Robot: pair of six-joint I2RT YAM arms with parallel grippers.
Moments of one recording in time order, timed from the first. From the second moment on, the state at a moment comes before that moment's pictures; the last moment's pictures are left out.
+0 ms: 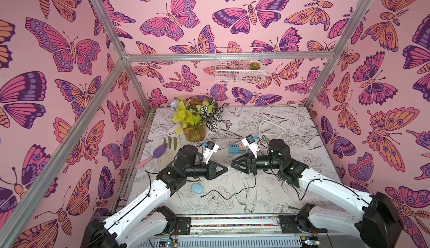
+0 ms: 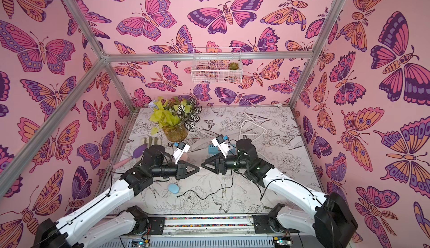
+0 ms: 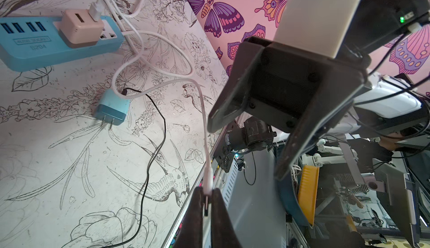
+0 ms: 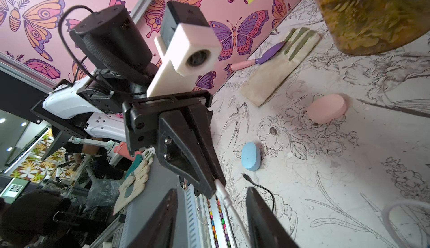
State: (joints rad) left arm -0.60 0.94 0.64 -0.19 0.74 -0.57; right arm 0.70 1.17 0.68 0.19 -0.79 0.58
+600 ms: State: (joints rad) left arm -0.60 0.93 0.64 -0.14 0.75 -0.58; right arm 0.70 1.23 0.64 0.33 -0.91 0.63
